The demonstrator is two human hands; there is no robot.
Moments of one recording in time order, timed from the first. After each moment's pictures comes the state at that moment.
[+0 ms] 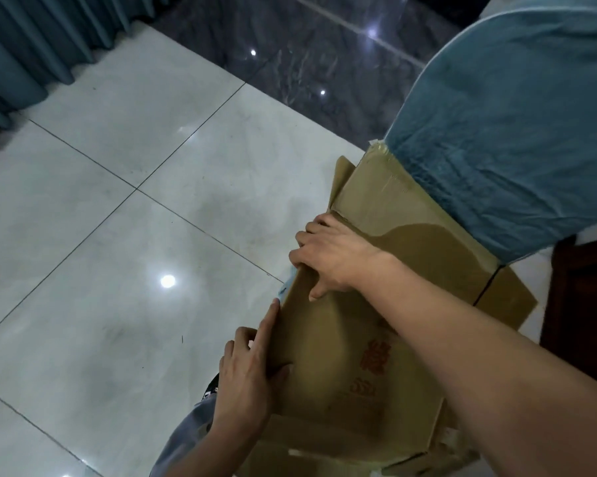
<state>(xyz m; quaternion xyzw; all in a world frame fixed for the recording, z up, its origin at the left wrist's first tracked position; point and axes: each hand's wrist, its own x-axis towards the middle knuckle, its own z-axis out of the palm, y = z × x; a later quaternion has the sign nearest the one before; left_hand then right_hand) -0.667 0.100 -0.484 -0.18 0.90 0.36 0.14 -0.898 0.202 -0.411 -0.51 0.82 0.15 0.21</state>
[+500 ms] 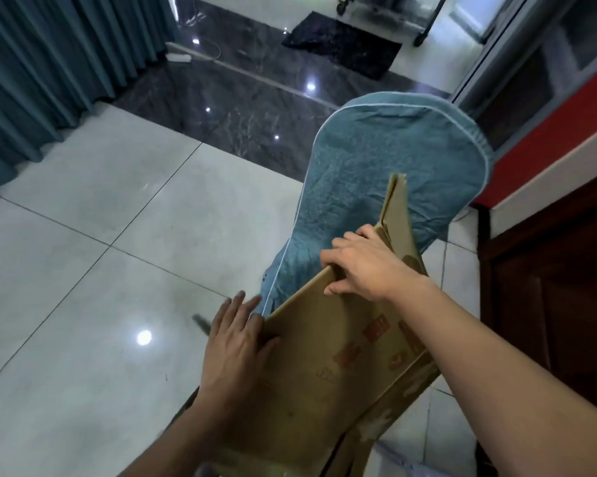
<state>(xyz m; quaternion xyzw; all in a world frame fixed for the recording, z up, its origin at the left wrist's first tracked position) -0.684 0.121 -0.362 0.02 0.97 0.22 0.02 -0.841 0.340 -0.260 -0.36 0.92 0.05 0.13</state>
